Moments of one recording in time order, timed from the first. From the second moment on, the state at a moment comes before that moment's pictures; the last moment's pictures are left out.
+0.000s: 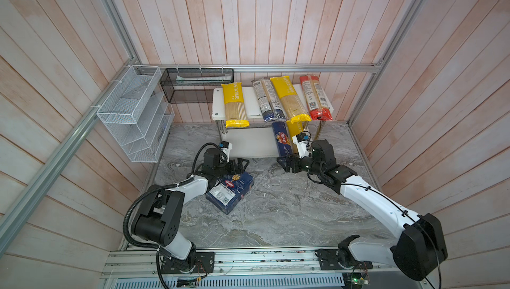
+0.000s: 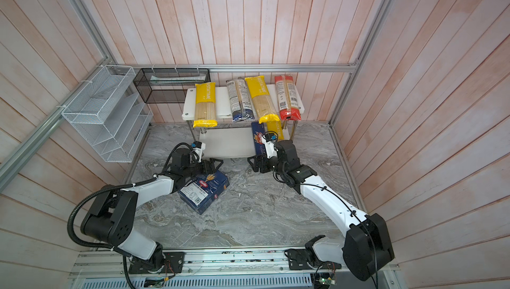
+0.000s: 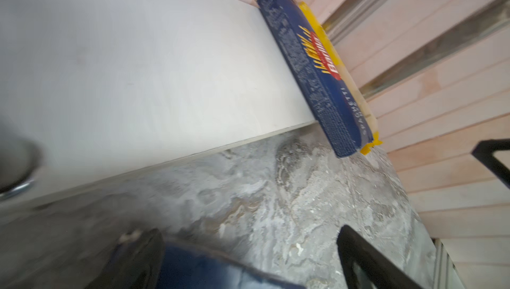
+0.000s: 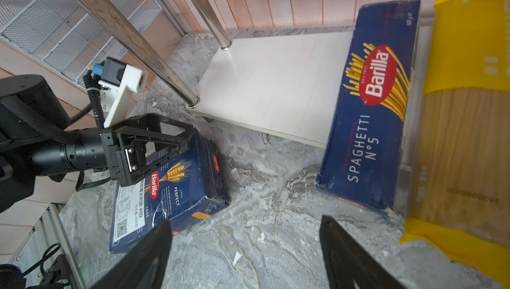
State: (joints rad) left arm -0.34 1.63 0.81 0.30 0.48 -0.41; right arm 0.49 1.27 0.94 -0.19 -0.29 0.34
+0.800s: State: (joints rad) left arm -0.32 1.03 0.58 -0.01 0.36 -0.51; right arm 0.45 1.47 1.00 -0.22 -0.46 0.30
